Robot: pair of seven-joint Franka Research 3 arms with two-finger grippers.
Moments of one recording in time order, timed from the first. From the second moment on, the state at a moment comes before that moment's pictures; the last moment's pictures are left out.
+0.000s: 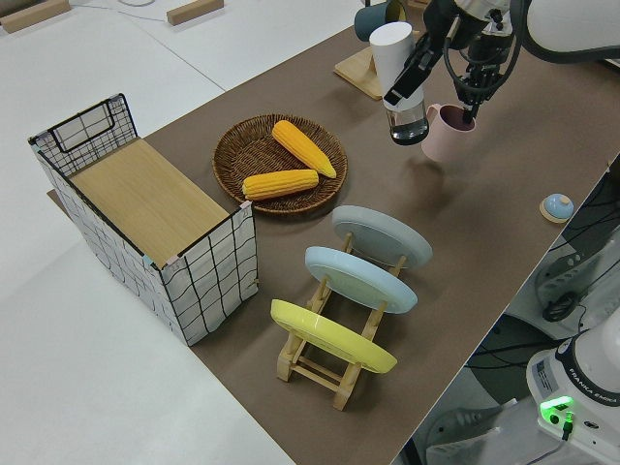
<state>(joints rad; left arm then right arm) 0.01 -0.42 0.01 -2.22 0.04 2.12 -0.28 0.69 0.56 0.04 -1.37 0.33 1.90 0.95</state>
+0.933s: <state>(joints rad) 0.01 -0.46 -0.02 -2.30 0.05 2.13 -0.29 0.69 0.62 0.04 -1.37 0.33 2.06 0.96</state>
